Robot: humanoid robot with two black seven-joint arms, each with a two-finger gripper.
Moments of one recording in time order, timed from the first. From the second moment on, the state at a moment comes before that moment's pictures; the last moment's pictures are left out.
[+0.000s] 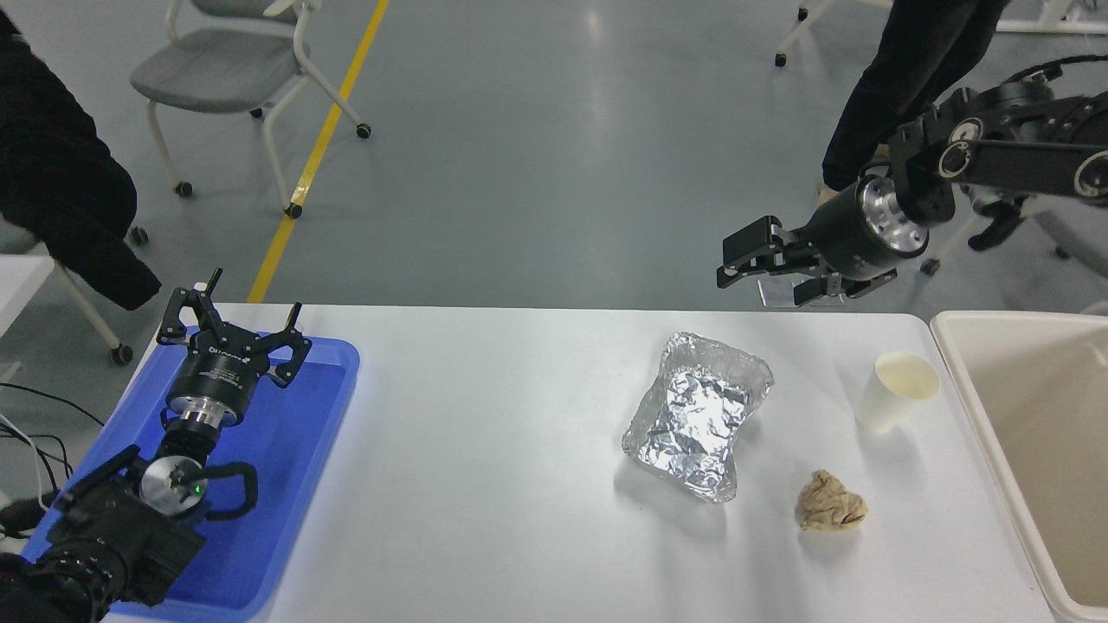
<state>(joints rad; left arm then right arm) -0.64 0.20 -0.88 -0.20 -0.21 -0.79 -0.30 2.03 -0.40 -1.11 1.29 -0.31 0.62 0.03</state>
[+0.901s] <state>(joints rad) -0.64 0.20 -0.89 -0.20 -0.21 -0.79 -0.30 2.31 -0.25 -1.39 1.54 -0.07 0.62 0.03</state>
